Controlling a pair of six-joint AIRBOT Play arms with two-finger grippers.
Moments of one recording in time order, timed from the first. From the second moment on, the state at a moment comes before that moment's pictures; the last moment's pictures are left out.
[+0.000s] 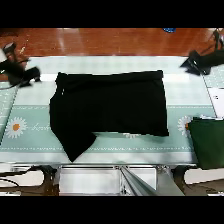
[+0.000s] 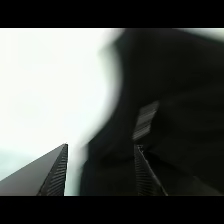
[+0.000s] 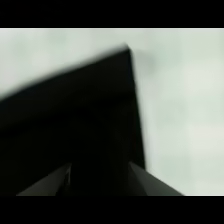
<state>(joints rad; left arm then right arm) 0.21 -1.49 1.39 1.47 -1.23 -1.72 -0.31 -1.62 1.61 -1.05 1.31 1.51</state>
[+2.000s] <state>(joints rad) 0.40 -1.30 0.60 0.94 -1.13 -1.29 -0.45 -1.02 0.40 -0.98 1.22 1.38</state>
